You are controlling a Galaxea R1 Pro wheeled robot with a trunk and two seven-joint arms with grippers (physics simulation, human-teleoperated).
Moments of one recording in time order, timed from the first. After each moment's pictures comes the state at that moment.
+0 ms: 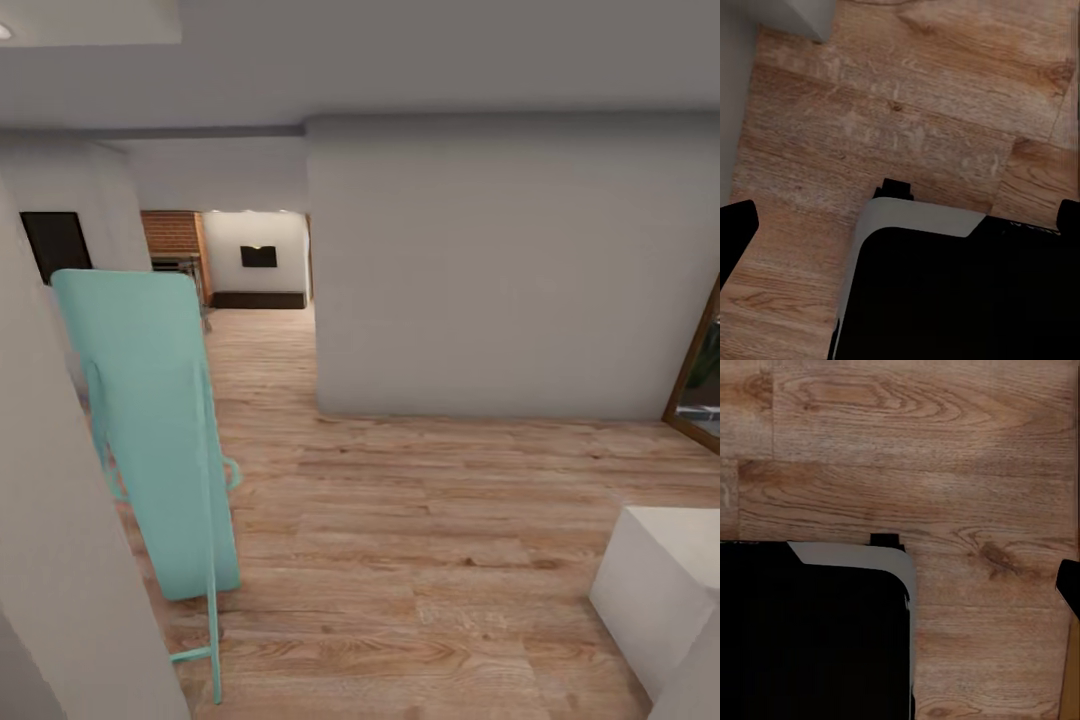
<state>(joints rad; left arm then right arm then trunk) -0.24 0.03 -0.17 0.00 0.39 -0.03 0.04 -0.14 -0.03 0.10 0.03 -0.07 -0.20 -0.02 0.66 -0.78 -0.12</state>
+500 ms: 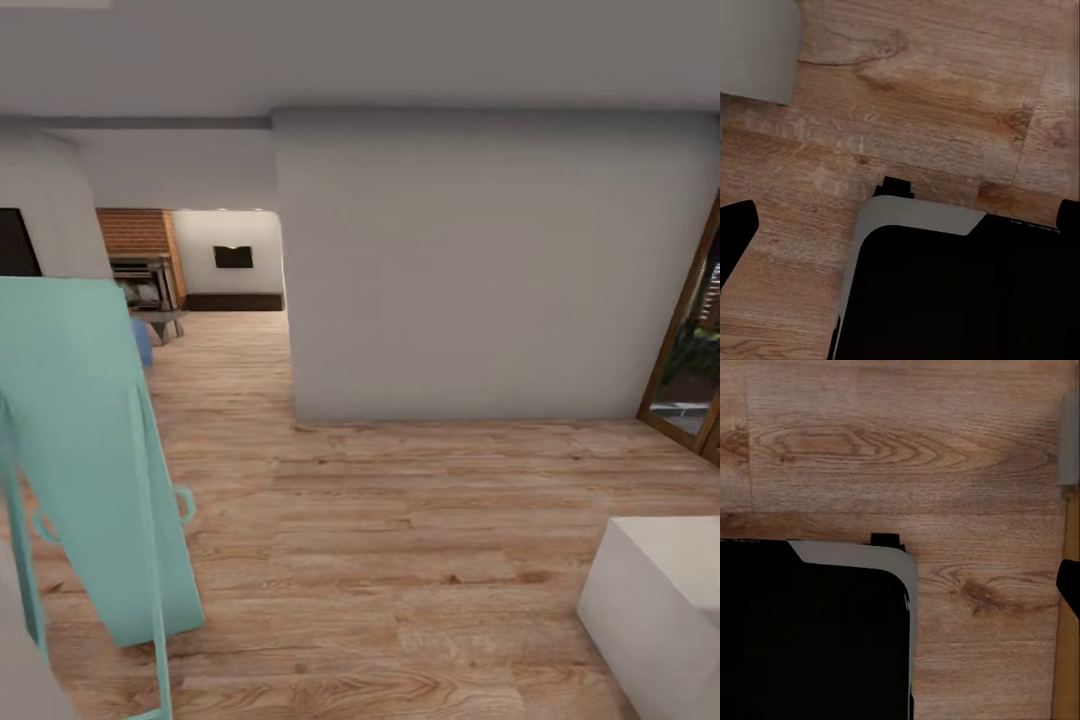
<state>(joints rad) -0.24 0.03 -0.17 0.00 0.39 -0.02 0.04 -0.14 -0.03 0.11 0.03 -0.06 -0.20 -0.02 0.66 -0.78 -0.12</state>
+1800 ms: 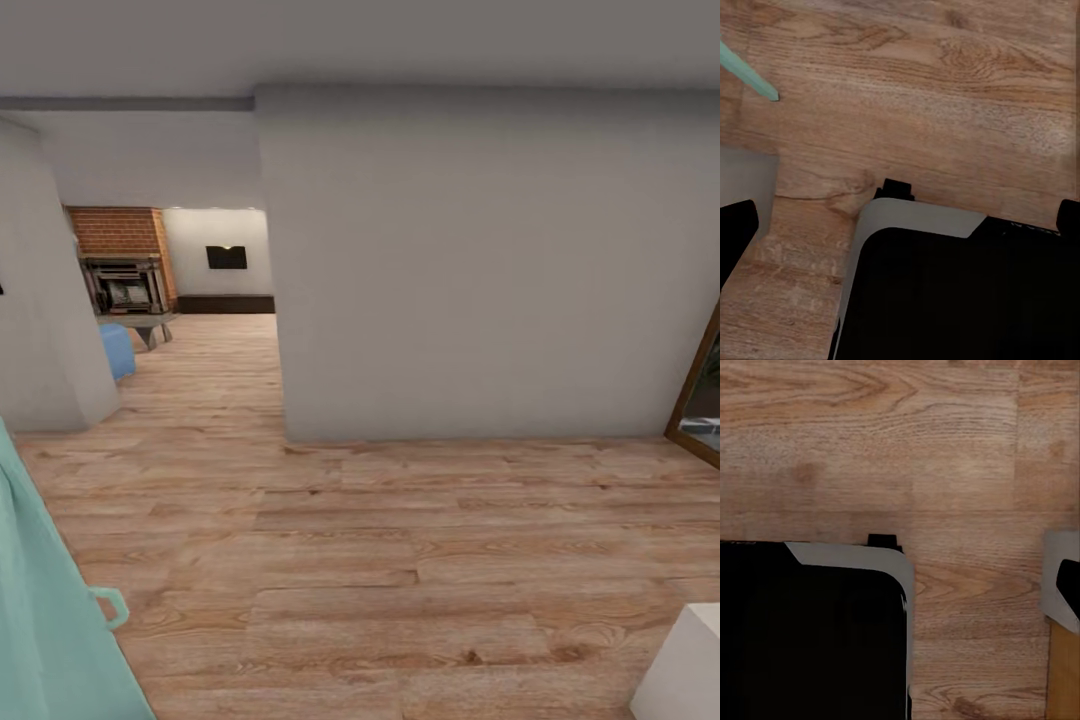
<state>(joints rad) -0.24 0.03 -0.16 0.00 0.39 -0.03 0.04 -0.14 -0.04 0.10 0.03 -0.07 -0.21 -0.02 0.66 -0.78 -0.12</state>
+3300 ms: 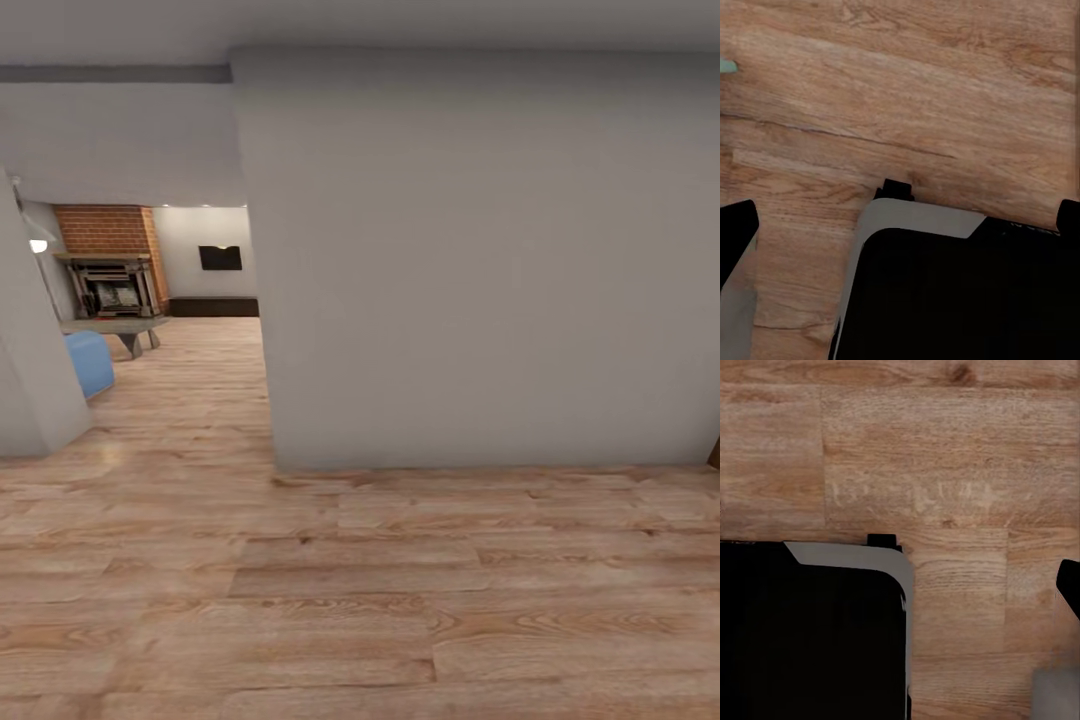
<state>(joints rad) -0.24 0.03 -0.16 0.00 0.39 -0.03 0.04 -0.14 -0.04 0.10 0.03 -0.07 -0.21 -0.02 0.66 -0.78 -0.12</state>
